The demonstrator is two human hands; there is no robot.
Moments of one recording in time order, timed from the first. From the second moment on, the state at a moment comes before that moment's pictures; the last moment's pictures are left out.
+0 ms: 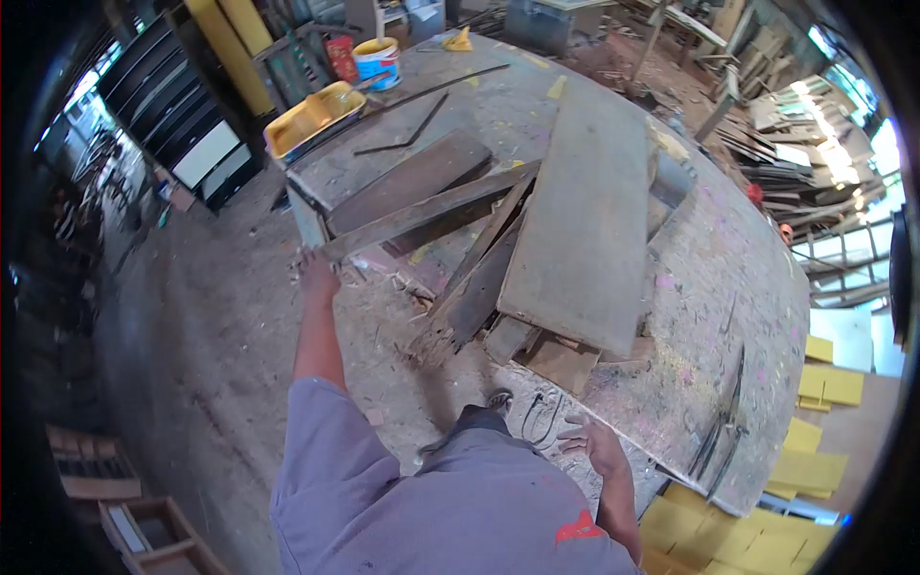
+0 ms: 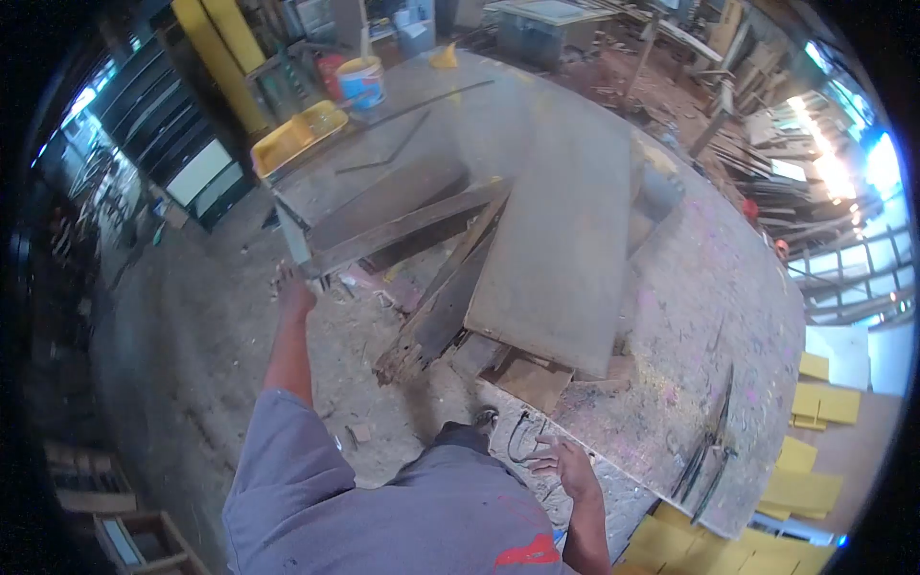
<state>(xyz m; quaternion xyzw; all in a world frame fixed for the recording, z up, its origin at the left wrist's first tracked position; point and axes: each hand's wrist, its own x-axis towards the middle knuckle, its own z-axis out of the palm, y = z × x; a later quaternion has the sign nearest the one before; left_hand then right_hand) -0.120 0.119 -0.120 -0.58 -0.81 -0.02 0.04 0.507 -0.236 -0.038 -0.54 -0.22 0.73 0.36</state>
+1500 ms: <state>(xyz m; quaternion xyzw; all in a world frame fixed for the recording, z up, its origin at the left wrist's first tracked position) -0.266 -0.133 -0.070 -0.62 -0.31 -0.21 -0.69 -0.119 -0.112 -0.031 -0.69 -0.28 0.25 0.62</state>
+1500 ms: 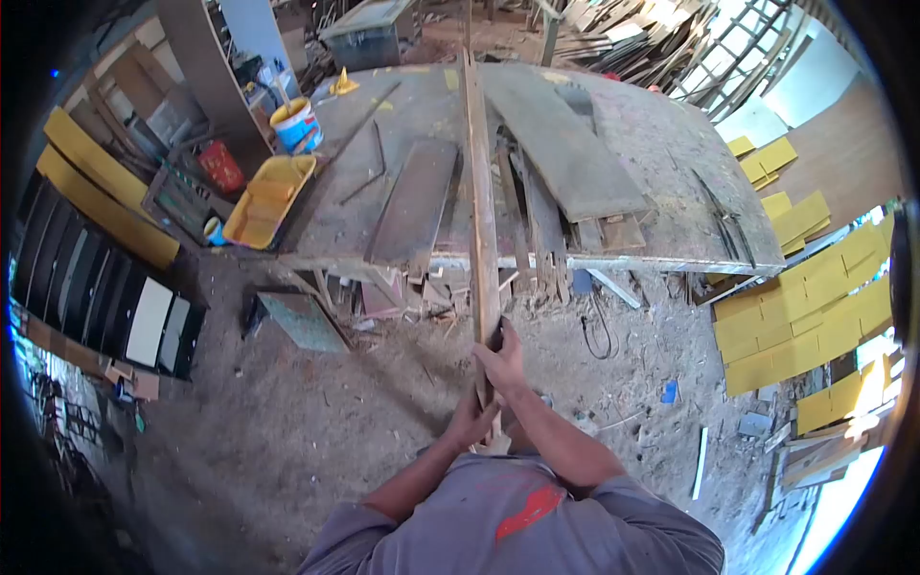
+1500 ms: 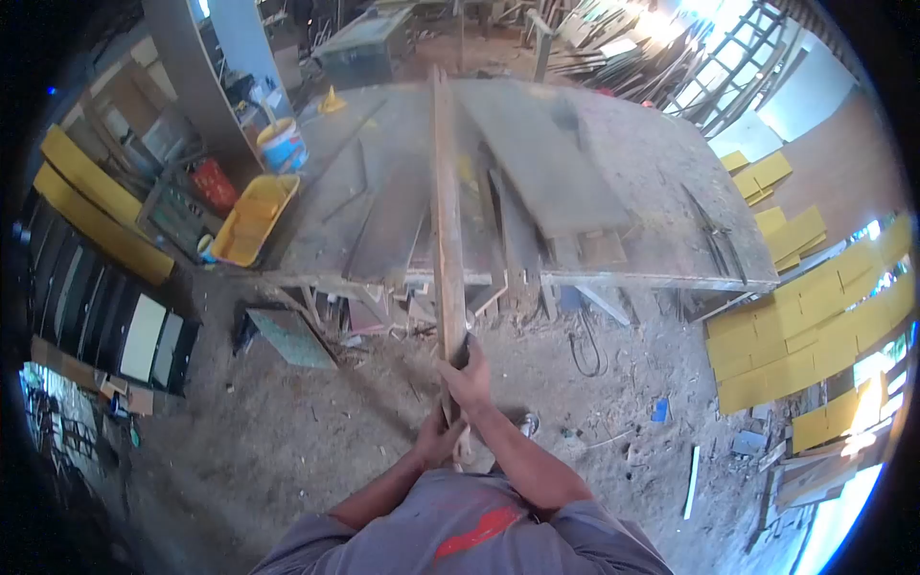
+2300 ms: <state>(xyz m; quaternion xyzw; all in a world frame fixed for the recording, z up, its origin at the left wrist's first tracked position) -0.237 0.039 -0.150 -0.67 -0.47 -0.16 -0.56 0.146 -0.021 0.072 -0.80 -0.32 0.15 0.49</state>
